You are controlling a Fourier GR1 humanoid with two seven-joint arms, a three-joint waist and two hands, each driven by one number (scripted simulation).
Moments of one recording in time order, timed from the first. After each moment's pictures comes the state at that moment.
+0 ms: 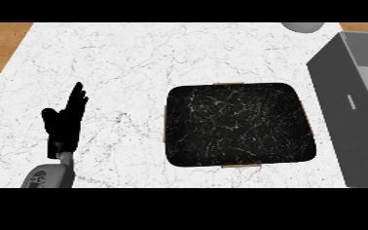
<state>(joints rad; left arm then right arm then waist) -0.11 0.20 0.03 -1.30 0.05 0.21 0.03 0.02 -1.03 -0.39 -1.40 0.15 0.26 -0.60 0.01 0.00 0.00</state>
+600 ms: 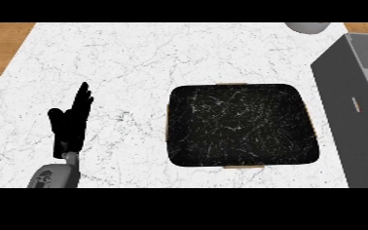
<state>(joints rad) -0.11 0.17 0.01 -1.31 0.03 0.21 0.03 -0.32 -0.92 -0.20 -0.92 0.30 0.29 -0.67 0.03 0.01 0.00</state>
